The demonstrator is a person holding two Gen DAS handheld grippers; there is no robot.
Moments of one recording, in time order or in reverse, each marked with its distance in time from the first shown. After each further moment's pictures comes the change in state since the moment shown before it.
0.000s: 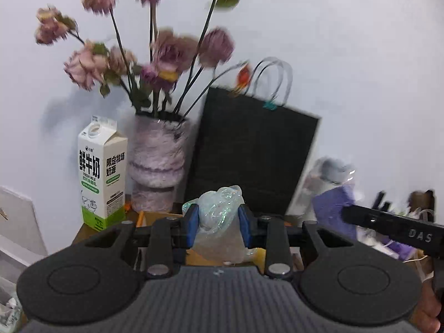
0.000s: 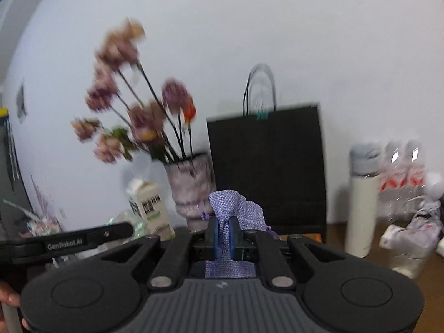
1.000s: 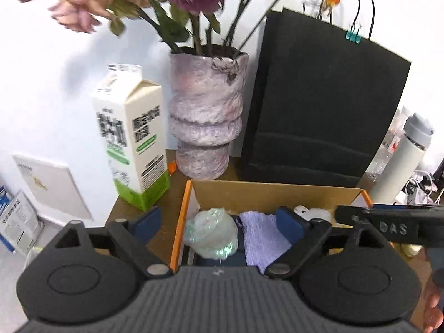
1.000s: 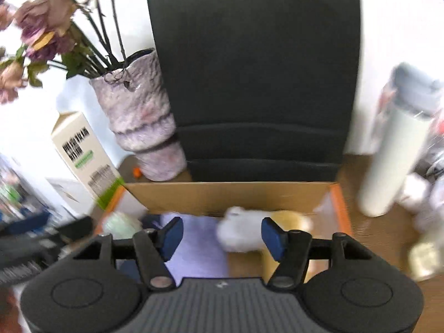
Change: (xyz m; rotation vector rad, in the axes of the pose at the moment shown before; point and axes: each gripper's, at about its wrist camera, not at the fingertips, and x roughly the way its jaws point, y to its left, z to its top) left arm 0.083 0.024 0.019 0.006 0.298 0.239; right arm 0.161 -0.010 0.008 0.038 0.458 -0.192
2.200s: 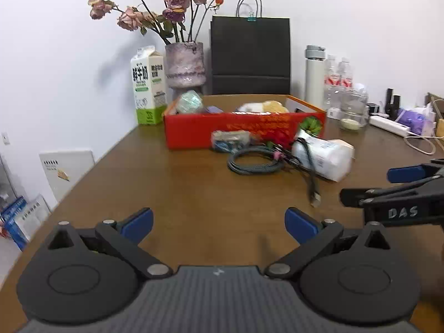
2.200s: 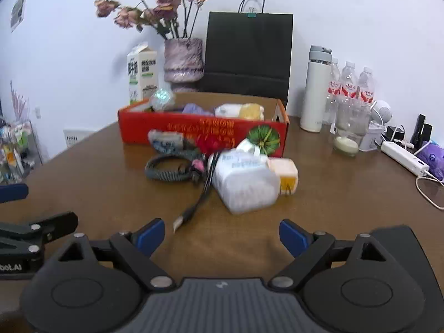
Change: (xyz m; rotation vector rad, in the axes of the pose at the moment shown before) left arm -0.191 -0.026 -0.347 0.151 -0.233 -0.006; right arm -0.173 -0.012 -0.347 -0.183 -0.234 -0.053
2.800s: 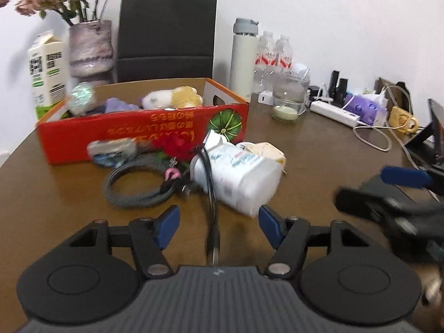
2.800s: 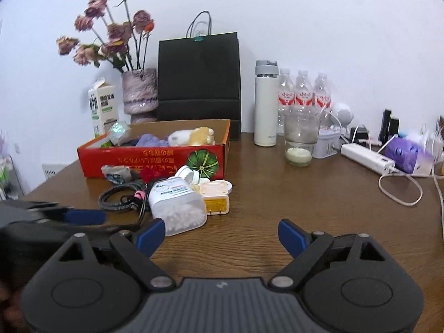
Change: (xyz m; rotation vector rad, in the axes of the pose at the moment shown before) left arm 0.109 -0.088 0.048 0.057 0.108 -0.258; right arm -0.015 -0.076 0.006 0.133 -0.101 -0.059
